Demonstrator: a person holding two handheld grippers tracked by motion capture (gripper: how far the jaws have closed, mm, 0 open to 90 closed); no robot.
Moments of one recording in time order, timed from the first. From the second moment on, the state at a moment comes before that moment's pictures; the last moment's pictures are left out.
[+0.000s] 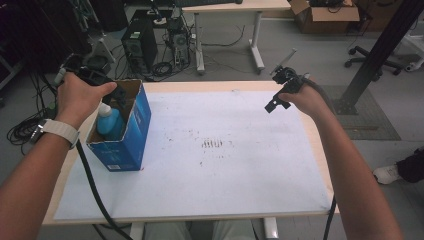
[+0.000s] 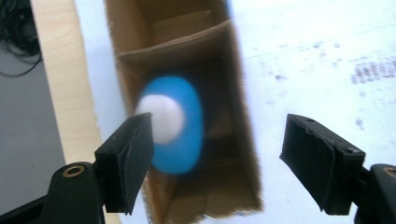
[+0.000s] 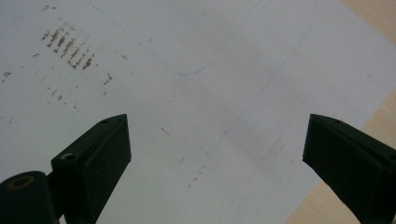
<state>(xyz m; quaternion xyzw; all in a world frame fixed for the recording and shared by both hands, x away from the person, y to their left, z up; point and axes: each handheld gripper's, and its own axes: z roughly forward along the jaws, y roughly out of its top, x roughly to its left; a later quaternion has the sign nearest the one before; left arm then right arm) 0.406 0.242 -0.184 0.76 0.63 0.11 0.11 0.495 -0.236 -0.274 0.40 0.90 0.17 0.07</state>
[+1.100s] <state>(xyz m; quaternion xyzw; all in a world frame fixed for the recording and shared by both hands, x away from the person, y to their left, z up) 0.357 0.154 -0.180 0.85 0.50 0.07 0.15 0.490 -0.235 -0.271 0.40 0.90 0.17 0.07</state>
